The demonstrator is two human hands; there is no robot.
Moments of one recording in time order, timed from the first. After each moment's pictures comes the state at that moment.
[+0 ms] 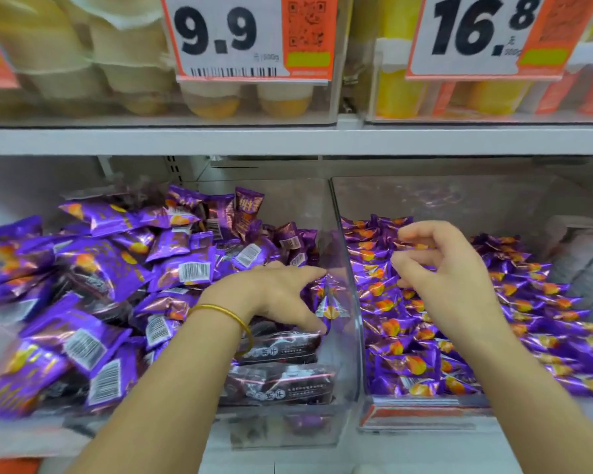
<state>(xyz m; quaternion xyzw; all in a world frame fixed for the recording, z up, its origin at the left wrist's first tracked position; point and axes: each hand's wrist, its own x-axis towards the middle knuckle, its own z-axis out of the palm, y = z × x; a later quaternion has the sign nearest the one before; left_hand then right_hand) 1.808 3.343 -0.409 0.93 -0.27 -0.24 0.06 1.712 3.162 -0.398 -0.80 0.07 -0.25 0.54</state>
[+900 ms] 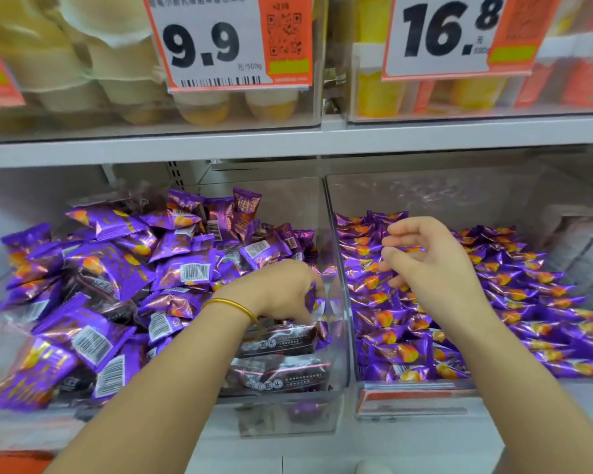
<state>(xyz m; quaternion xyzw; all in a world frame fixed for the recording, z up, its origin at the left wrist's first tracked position) 1.793 3.332 -0.402 0.91 -0.37 -0.16 0.07 1.715 3.158 -0.402 -0.78 0.07 -0.20 0.59</state>
